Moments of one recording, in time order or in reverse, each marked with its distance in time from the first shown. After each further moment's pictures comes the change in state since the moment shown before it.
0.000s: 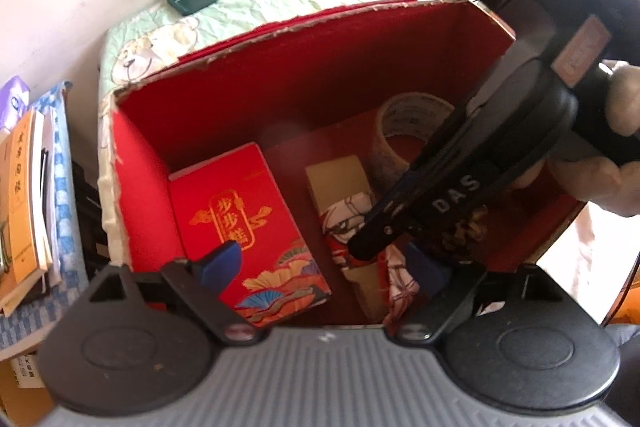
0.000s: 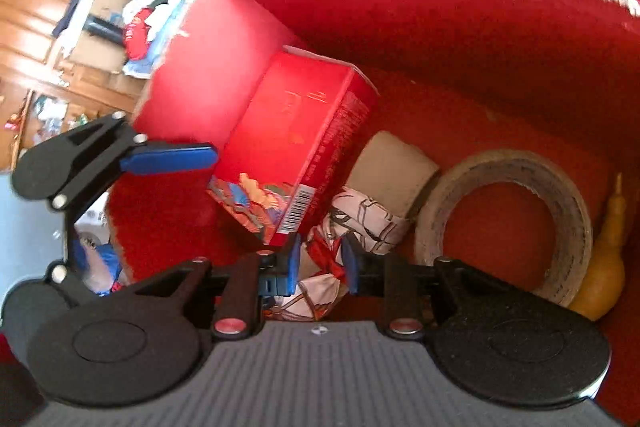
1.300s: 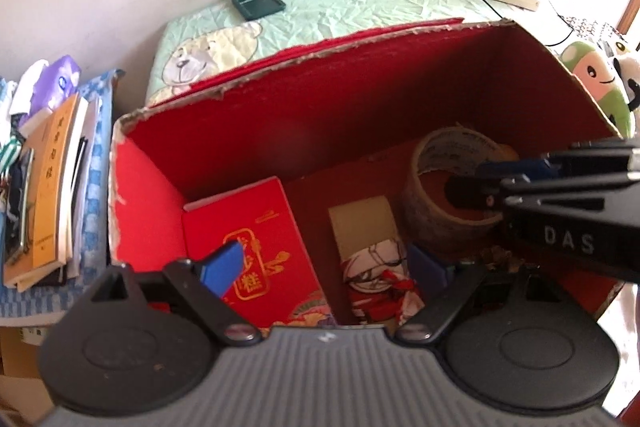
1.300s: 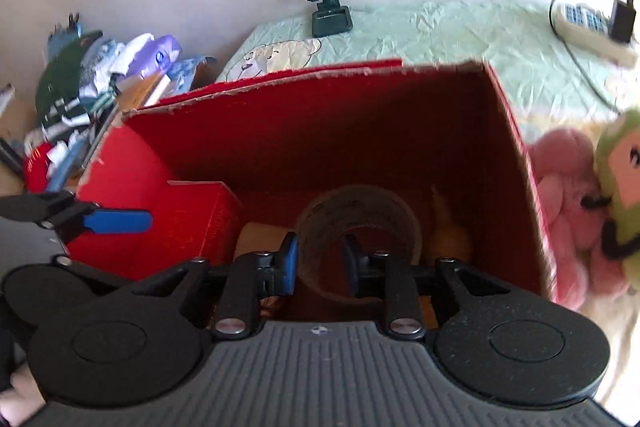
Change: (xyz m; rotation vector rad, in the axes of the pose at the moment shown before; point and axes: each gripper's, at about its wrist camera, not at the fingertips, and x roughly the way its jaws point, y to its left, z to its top) left arm 0.028 -0.006 0.032 -0.171 -0.034 0.184; right arm -0.041 -0.010 -0.044 0.144 -0.513 -0.396
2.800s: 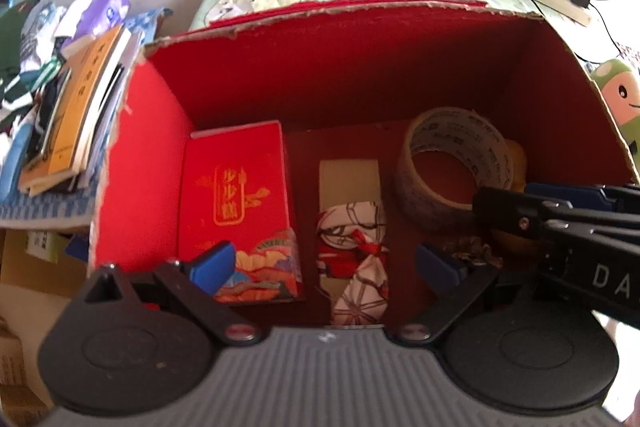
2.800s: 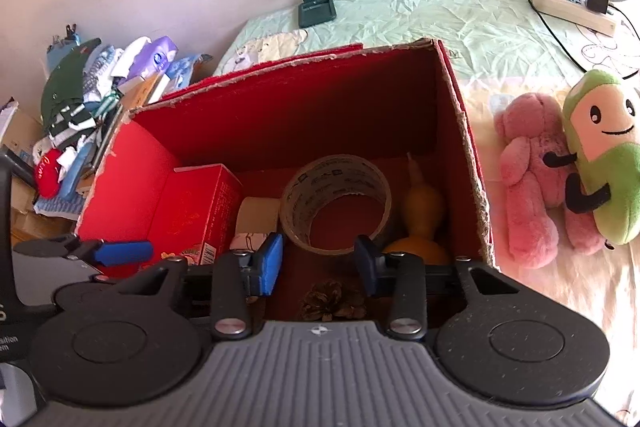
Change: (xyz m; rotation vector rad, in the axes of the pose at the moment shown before) left arm -0.007 -0.031 -0.011 -0.222 0.089 0.113; right arm -0.031 -0.022 -0.008 0.044 0.037 0.010
